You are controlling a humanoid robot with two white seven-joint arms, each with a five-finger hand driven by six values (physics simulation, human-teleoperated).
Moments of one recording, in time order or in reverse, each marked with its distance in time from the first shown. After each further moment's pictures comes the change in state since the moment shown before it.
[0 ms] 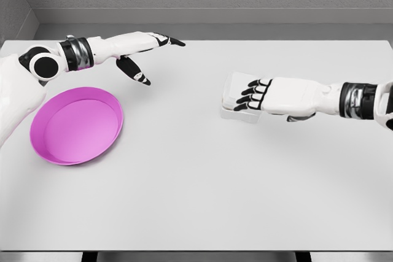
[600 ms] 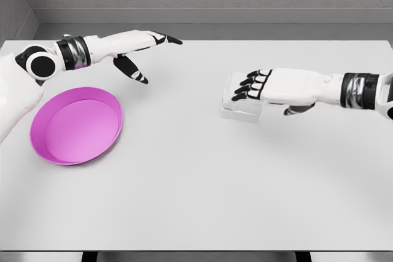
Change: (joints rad) left arm 0.002 0.008 0.007 0.002 0.001 0.000 0.000; right arm -0.052 0.016 -0.001 0.074 -0.082 0.000 0.000
